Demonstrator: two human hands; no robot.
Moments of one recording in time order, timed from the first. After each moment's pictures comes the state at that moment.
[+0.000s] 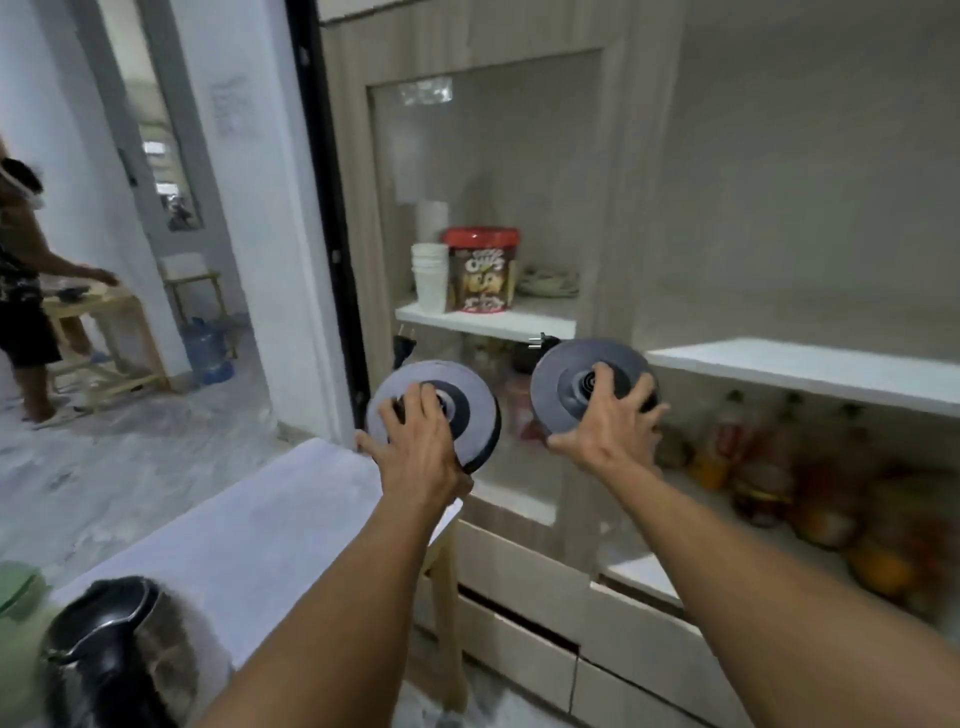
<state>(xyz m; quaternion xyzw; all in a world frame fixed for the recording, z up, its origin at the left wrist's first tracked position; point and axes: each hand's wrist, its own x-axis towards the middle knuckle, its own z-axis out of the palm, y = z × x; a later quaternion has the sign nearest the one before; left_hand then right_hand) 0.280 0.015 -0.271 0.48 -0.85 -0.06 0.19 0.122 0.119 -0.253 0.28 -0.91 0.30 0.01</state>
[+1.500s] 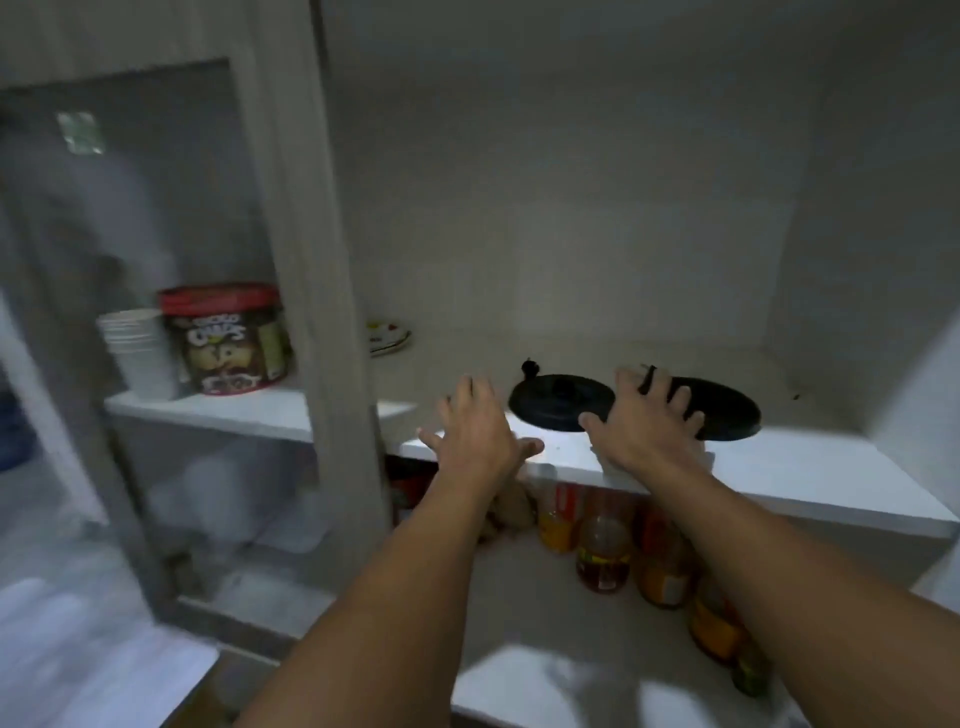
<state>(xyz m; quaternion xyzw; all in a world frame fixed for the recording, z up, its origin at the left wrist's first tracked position) -0.137 0.144 -0.206 0.31 -0.90 -0.19 0.22 -0.237 0.273 -0.201 0.18 -0.96 0.20 0.09</state>
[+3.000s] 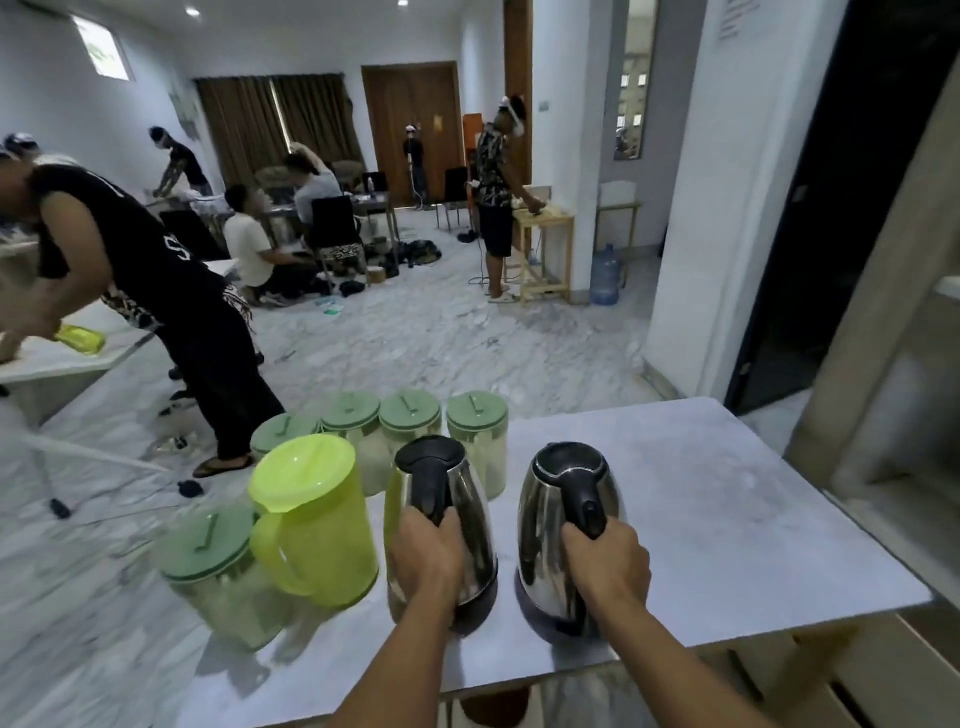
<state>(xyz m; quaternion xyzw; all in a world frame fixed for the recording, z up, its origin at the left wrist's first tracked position) 0.626 -0.019 -0.387 0.85 -0.26 -0.22 0.40 0.476 -0.034 -0.402 0.45 -0.74 0.34 -0.37</state>
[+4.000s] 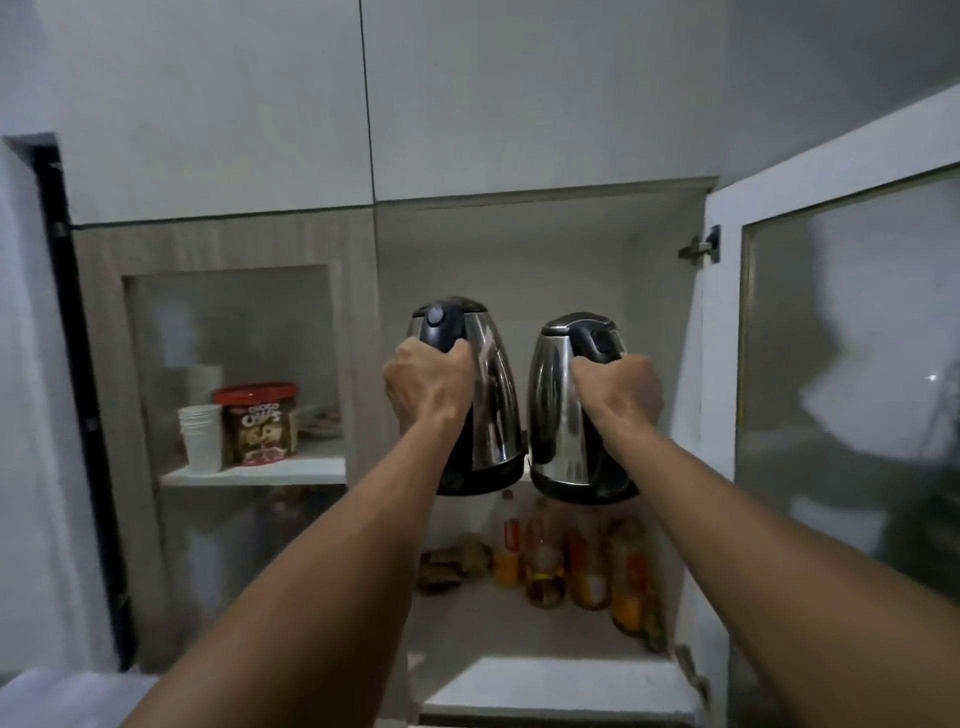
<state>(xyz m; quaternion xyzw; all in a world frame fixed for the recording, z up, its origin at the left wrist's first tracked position) 0.166 0.279 -0.051 0.24 -0.70 -0.43 0.52 0.080 0.414 -0.068 0.04 -0.76 0.61 0.22</state>
